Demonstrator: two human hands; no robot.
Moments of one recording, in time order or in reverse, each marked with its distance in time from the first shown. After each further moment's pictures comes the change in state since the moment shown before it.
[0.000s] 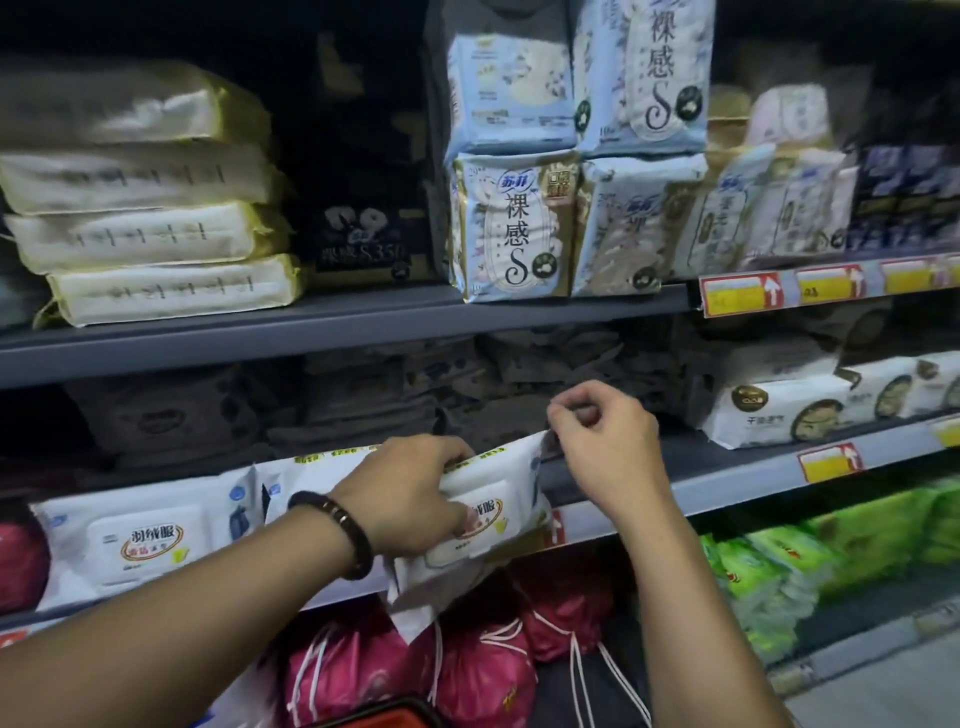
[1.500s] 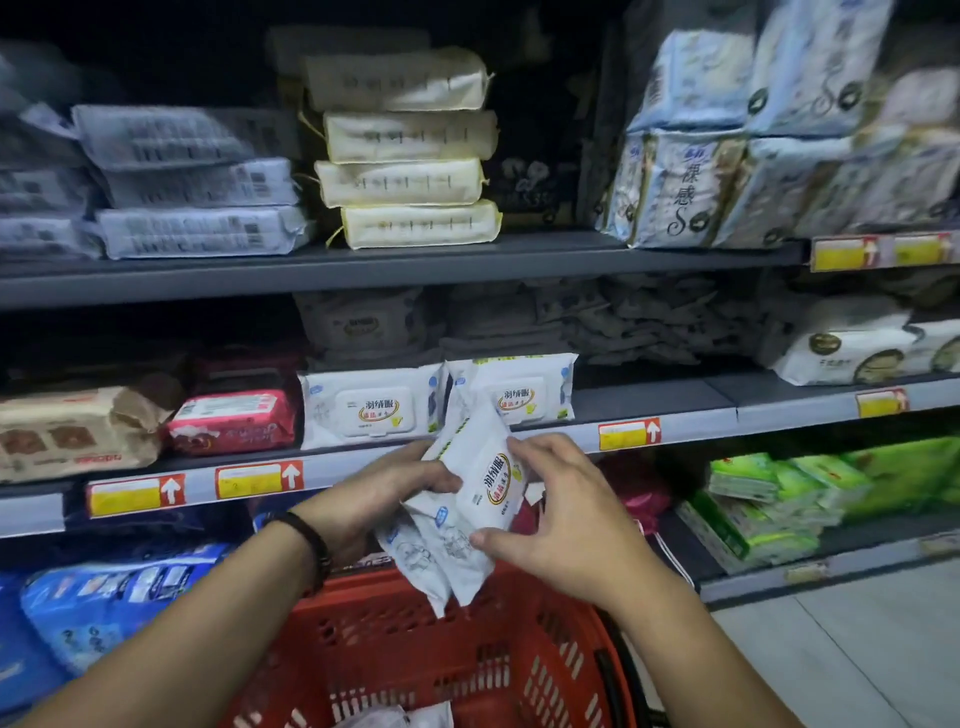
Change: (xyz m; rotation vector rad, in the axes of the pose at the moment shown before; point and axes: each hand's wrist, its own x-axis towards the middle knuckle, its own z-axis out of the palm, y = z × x) left_hand -0.198 -0.129 -0.028 -1.314 -0.258 -0.280; right_hand -0.224 -0.080 0.077 -0.258 -0.482 -0.361
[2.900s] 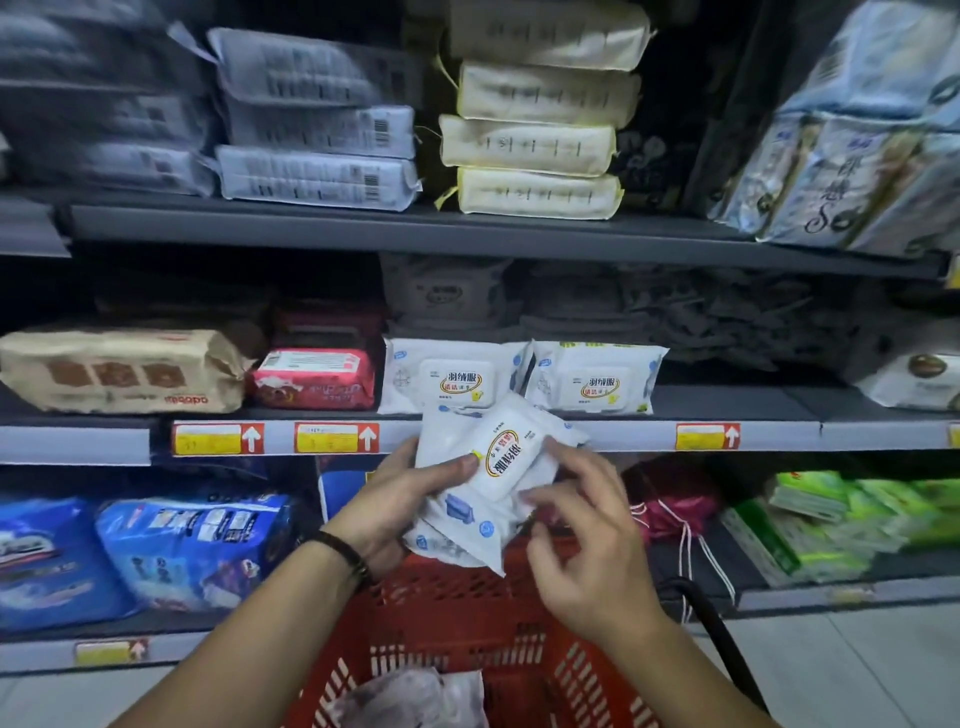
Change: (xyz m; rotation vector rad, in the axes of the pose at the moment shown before) left_hand -0.018 -0.057 -0.065 -0.361 0.260 0.056; right_hand -0.006 -0.013 0.093 0.079 0.356 -0.357
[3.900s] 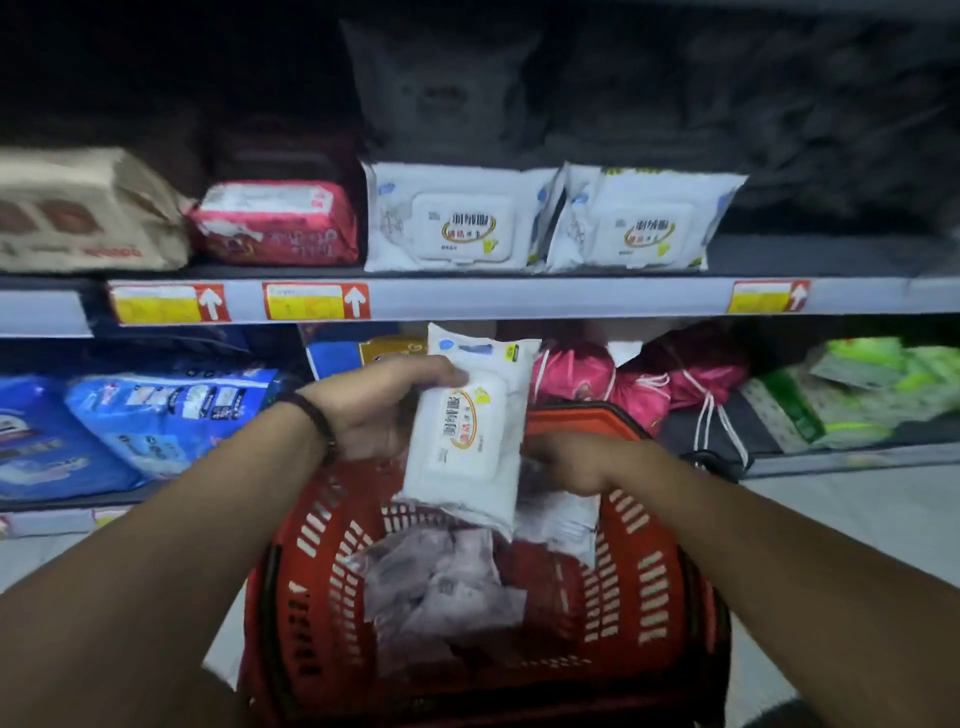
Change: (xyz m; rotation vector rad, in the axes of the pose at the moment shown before) left_hand 0.020 -0.015 -0.030 0.269 -0.072 -0.447; right_hand -0.033 0.116 0.086 -0.165 -1.369 0.396
